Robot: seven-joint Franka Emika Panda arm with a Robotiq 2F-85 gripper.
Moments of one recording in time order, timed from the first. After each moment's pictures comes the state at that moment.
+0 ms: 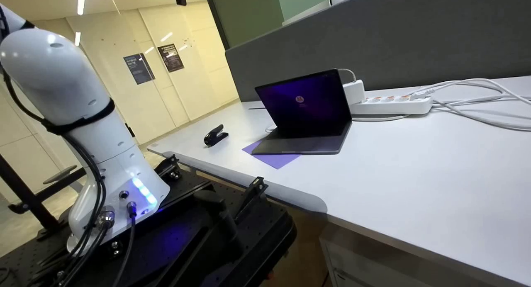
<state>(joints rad) -0.14 -0.60 -0.10 -2.28 -0.23 1.40 -0.14</state>
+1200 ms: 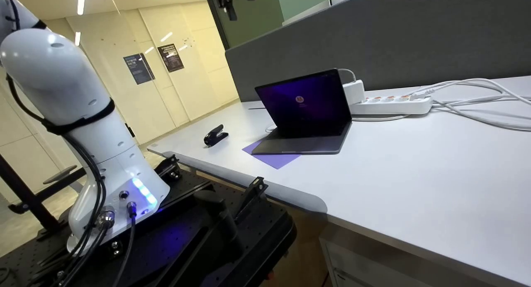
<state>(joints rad) -0.14 -0.40 -0.11 -2.28 -0.24 1.82 -0.11</state>
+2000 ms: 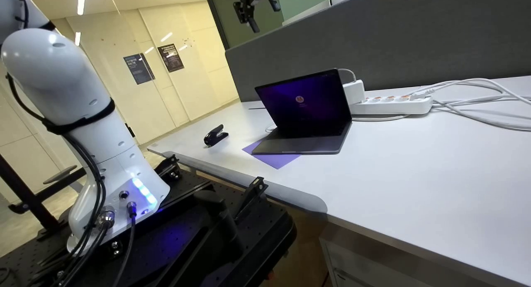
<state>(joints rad) -0.12 -0.25 -0.07 -2.27 -0.34 2.05 -0.10</state>
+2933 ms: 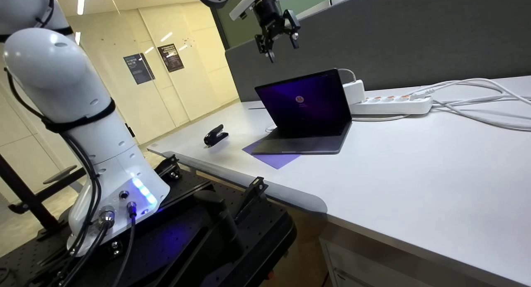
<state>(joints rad) -0.10 0.06 -0.07 -2.16 -0.29 2.17 -0.15</state>
